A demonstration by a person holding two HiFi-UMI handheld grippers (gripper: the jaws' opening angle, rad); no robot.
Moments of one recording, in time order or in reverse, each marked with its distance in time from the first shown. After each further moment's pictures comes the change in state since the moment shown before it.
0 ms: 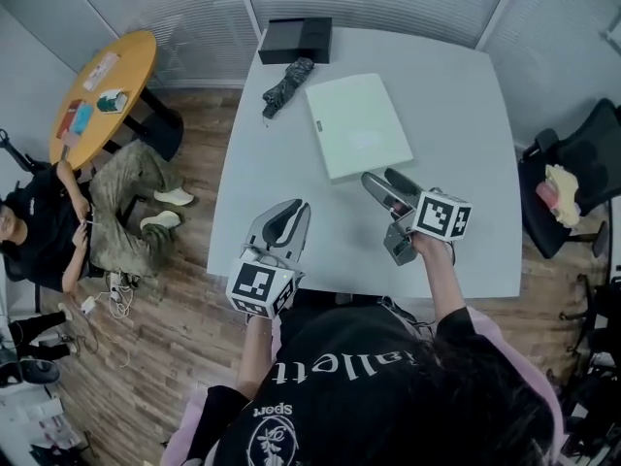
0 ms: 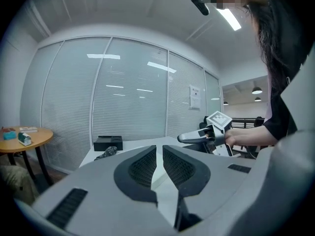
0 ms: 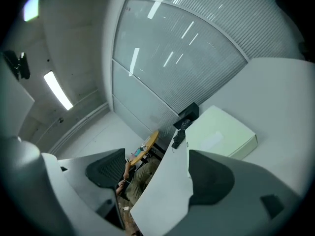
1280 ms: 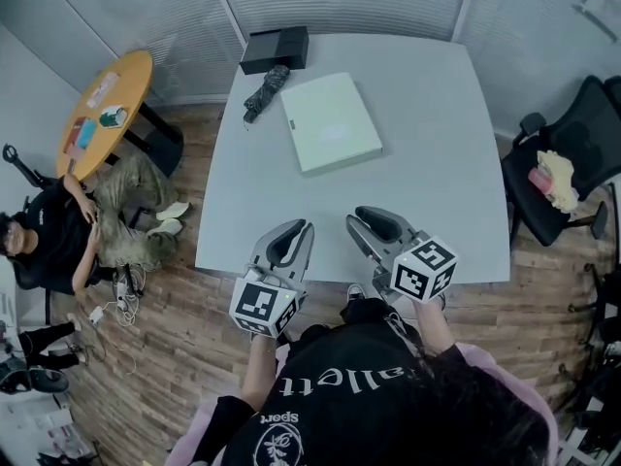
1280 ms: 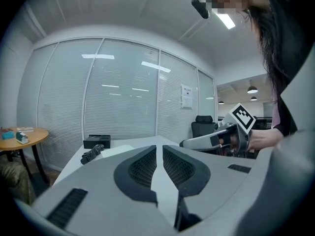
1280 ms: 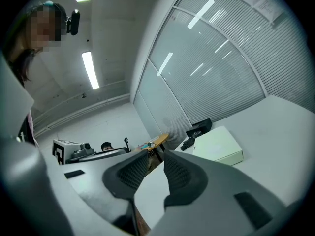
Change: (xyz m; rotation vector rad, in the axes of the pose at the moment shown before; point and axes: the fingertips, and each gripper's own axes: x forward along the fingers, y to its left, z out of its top) left arm -0.018 -0.112 -0.002 0.010 0.009 -0.035; right arm -0.117 0.068 -0.054 -0.357 -0.039 0.093
